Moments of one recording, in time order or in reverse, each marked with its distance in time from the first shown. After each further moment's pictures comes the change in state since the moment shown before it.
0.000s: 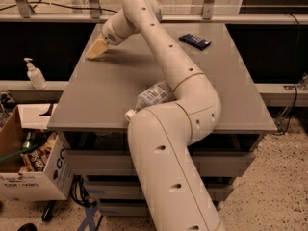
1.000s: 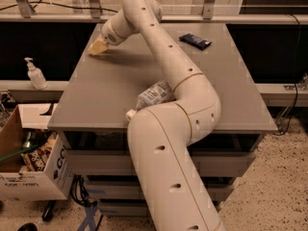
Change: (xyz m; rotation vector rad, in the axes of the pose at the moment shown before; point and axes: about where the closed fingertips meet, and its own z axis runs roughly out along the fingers) arm -0.001 0.000 -0.001 0.000 -0.001 0.000
